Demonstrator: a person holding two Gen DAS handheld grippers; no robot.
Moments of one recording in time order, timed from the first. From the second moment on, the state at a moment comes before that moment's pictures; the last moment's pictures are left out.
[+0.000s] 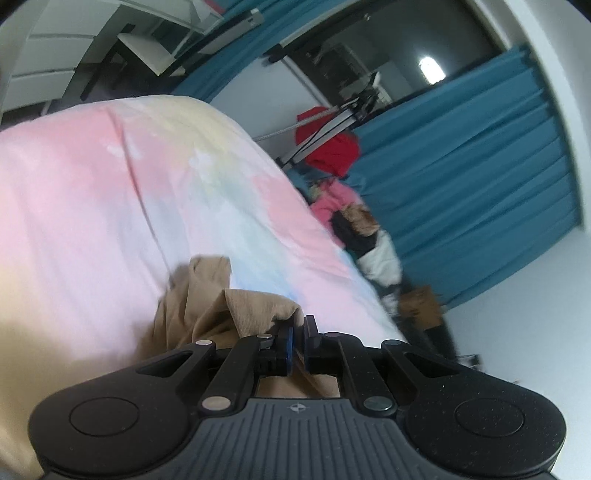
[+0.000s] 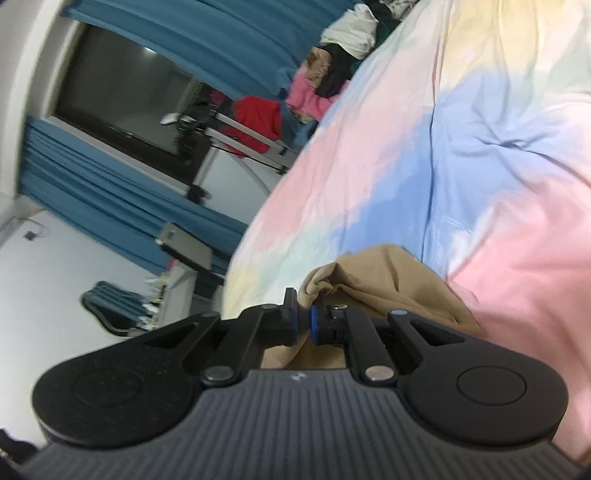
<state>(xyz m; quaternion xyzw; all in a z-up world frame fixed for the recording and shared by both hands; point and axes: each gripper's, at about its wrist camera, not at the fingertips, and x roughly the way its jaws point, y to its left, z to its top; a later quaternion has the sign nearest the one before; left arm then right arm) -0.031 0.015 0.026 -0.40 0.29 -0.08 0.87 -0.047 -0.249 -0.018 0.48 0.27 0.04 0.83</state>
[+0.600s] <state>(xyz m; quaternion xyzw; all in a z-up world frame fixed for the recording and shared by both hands) 0.076 -0.014 -0.061 -0.20 0.30 -0.06 0.93 0.058 -0.238 -0.108 0.43 0.32 0.02 0.84</state>
